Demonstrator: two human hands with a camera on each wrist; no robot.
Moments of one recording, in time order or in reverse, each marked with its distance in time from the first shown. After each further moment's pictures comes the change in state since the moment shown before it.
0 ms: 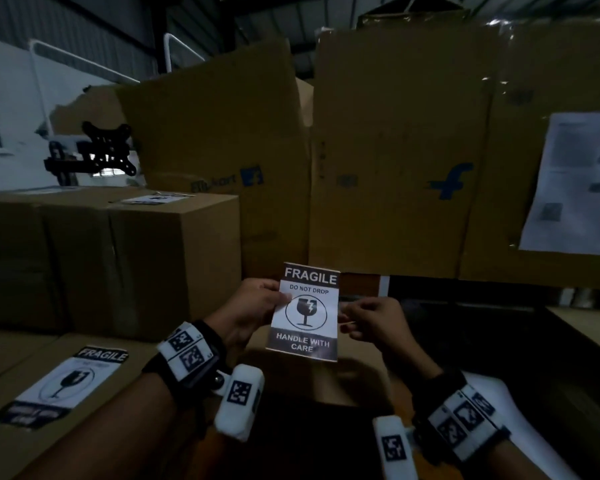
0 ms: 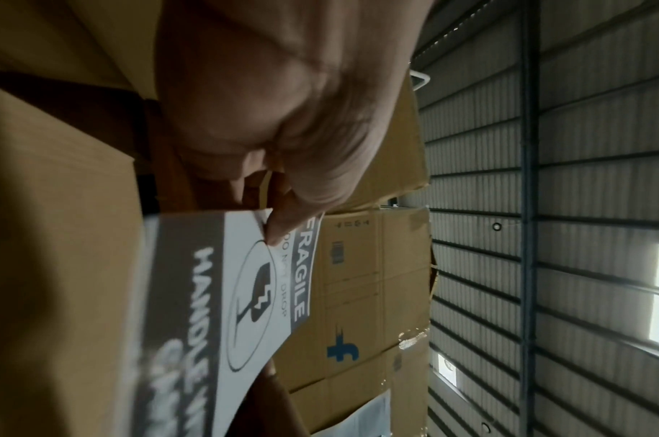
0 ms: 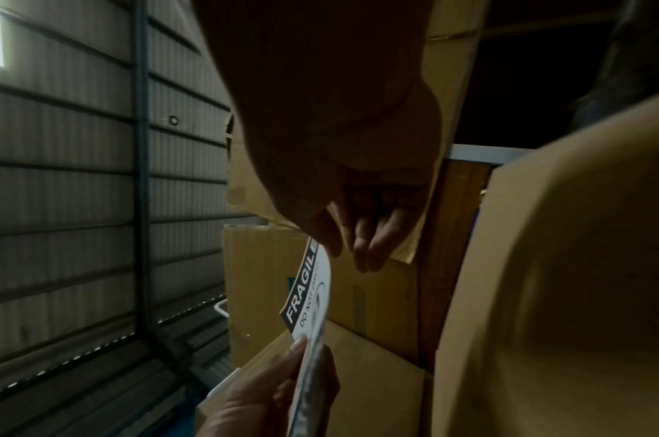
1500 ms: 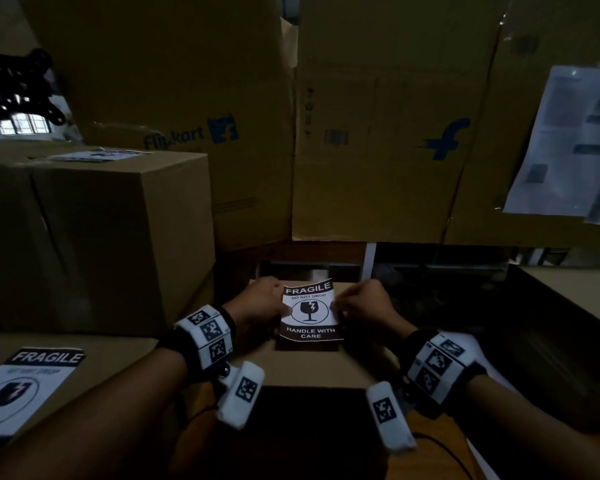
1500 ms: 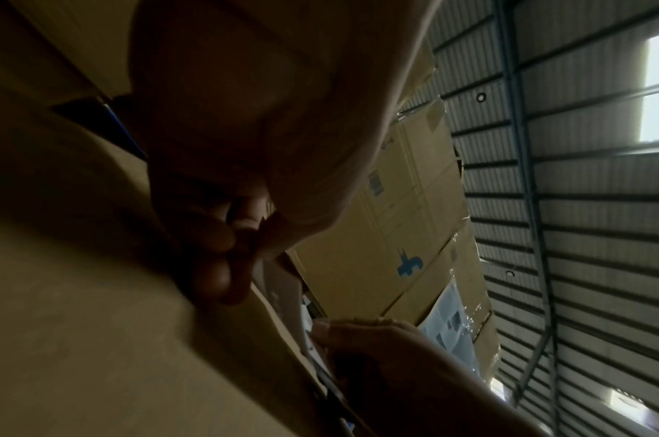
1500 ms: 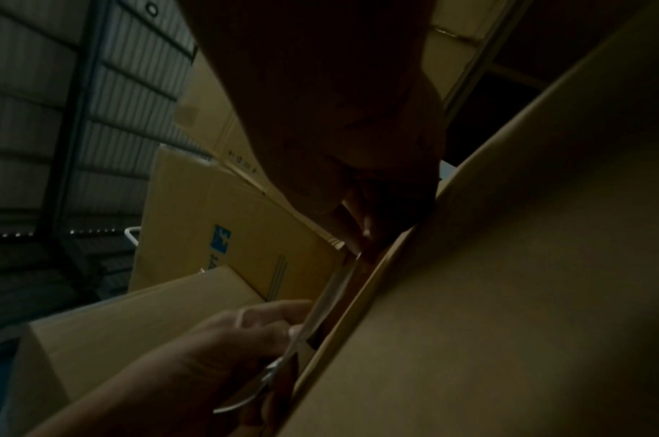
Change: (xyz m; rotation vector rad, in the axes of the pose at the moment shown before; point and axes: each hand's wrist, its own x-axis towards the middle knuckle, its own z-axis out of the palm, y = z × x) left_hand 0.072 -0.062 -0.008 0.393 -0.194 -0.114; right_hand 0.048 0.045 0.019 -0.502 0.135 0.231
